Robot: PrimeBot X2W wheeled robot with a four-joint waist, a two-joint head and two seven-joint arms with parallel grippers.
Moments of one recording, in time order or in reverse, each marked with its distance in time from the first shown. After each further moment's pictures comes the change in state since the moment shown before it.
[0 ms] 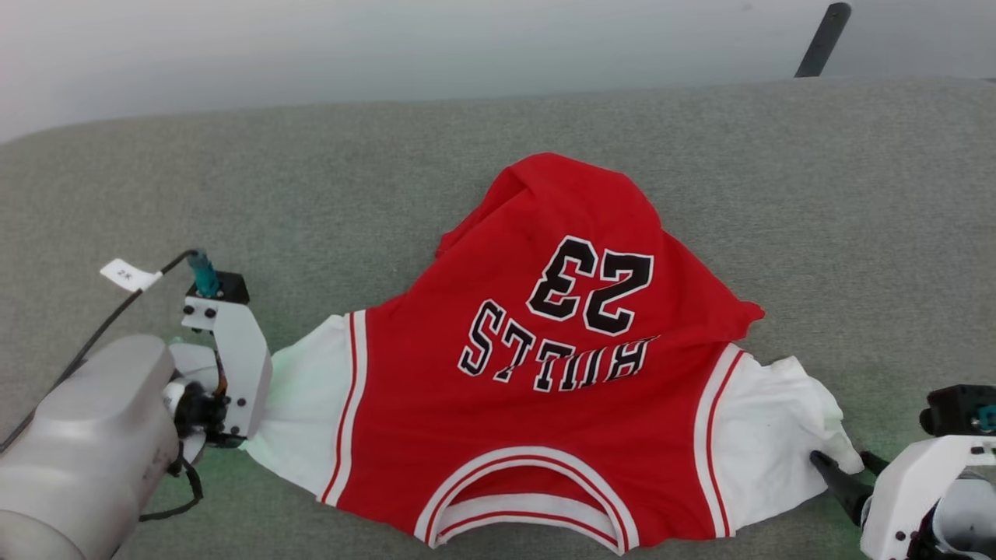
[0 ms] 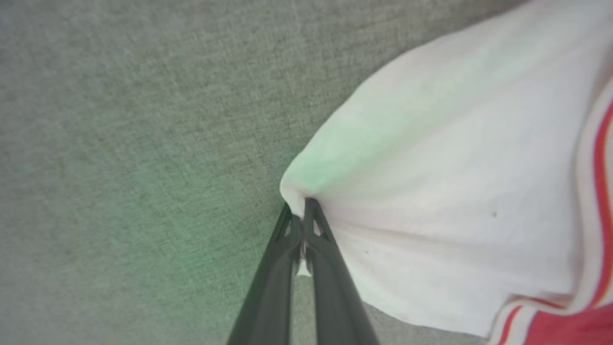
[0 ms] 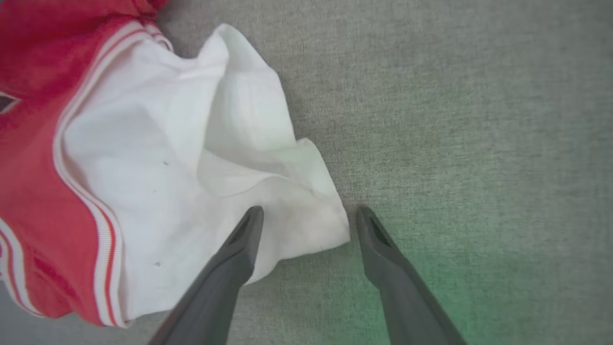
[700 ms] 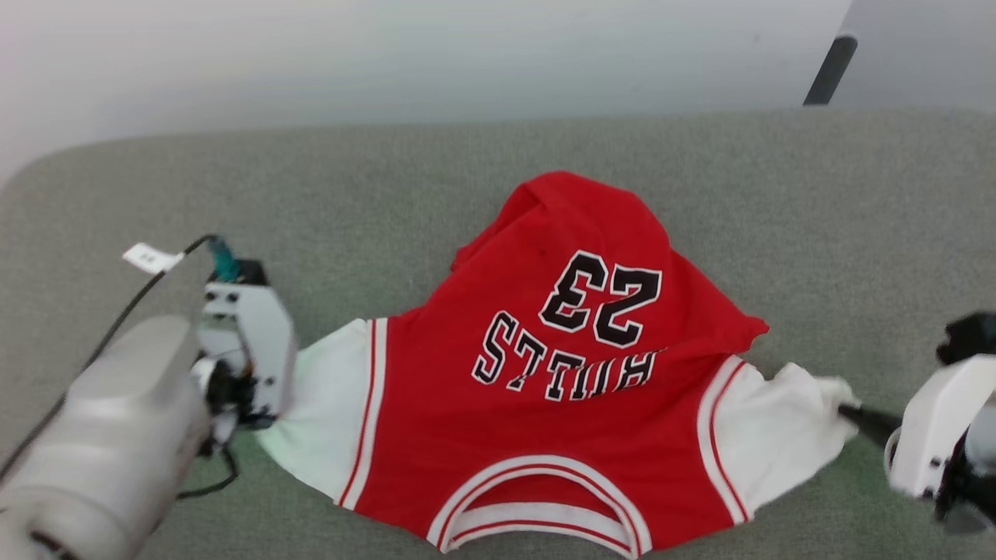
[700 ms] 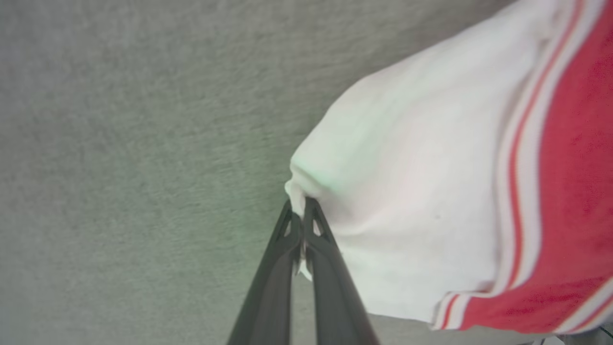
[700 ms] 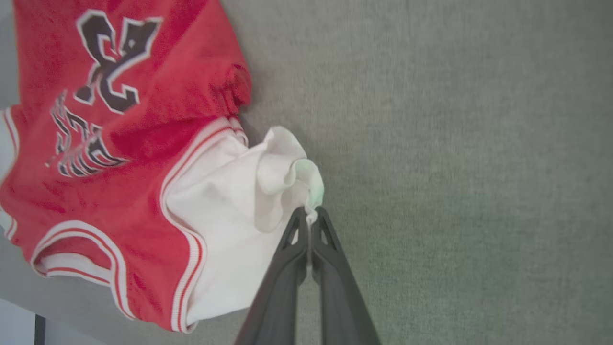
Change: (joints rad) left arm -0.045 -0.080 0.017 0.091 -0.031 -0.021 0.051; right arm -0.146 -0.081 0.035 0.055 0.177 0.000 0.189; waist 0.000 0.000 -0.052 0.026
